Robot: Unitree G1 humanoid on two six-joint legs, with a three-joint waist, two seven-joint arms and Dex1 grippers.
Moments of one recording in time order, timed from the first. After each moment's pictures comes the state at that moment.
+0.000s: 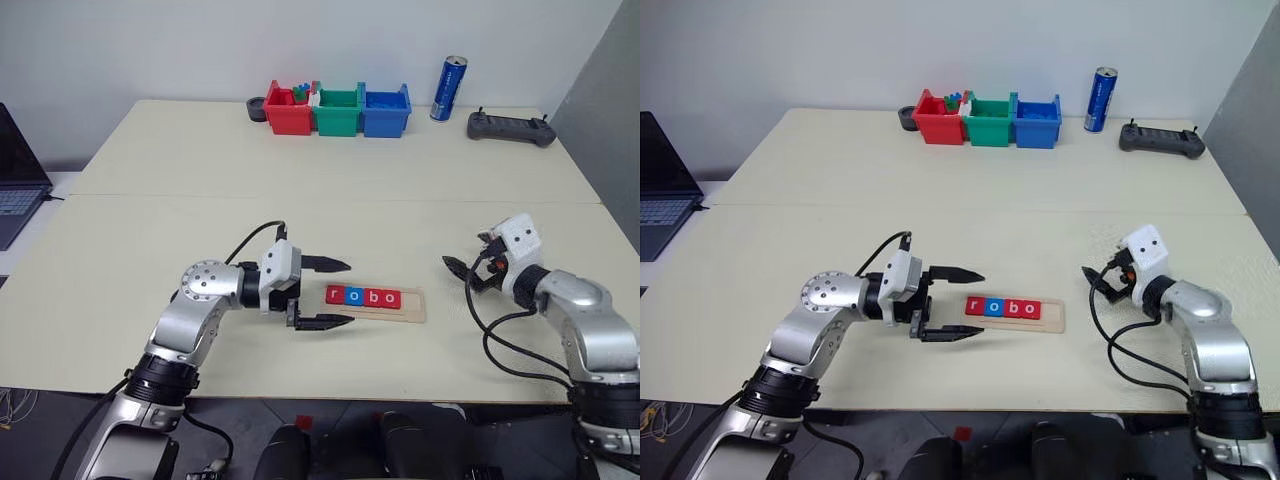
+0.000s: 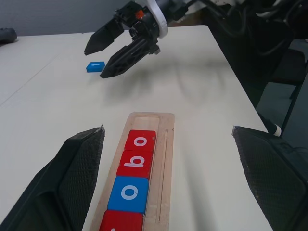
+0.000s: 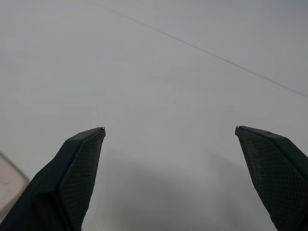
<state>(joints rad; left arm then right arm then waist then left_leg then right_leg) -0.44 0.52 -0.17 0.01 -0.37 0.12 -1.28 -0.27 -0.48 -0.18 -0.19 0.11 0.66 0.47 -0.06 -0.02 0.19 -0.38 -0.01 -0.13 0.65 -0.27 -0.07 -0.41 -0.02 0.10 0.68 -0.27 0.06</state>
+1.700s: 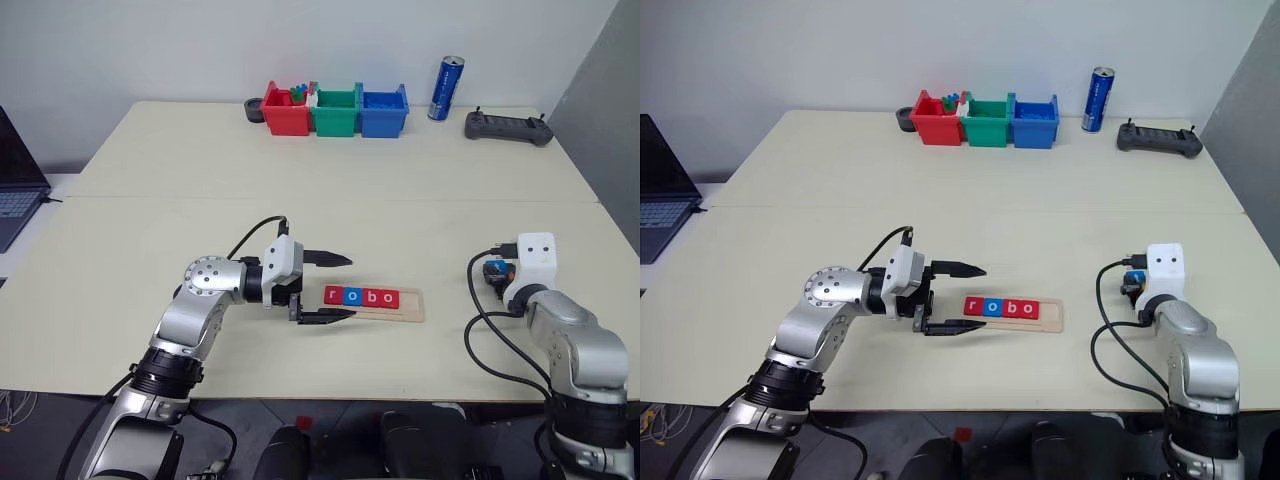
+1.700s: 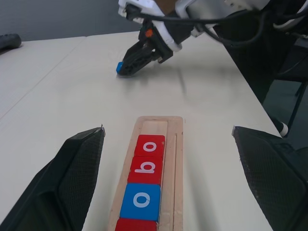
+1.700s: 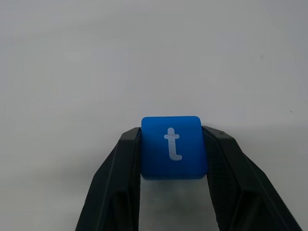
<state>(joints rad) -0.46 0.51 -0.17 0.04 -0.35 0.10 -1.28 -0.24 -0.33 -0.25 -0.44 0.16 1.11 0.11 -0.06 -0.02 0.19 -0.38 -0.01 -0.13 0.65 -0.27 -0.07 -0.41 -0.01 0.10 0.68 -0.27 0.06</state>
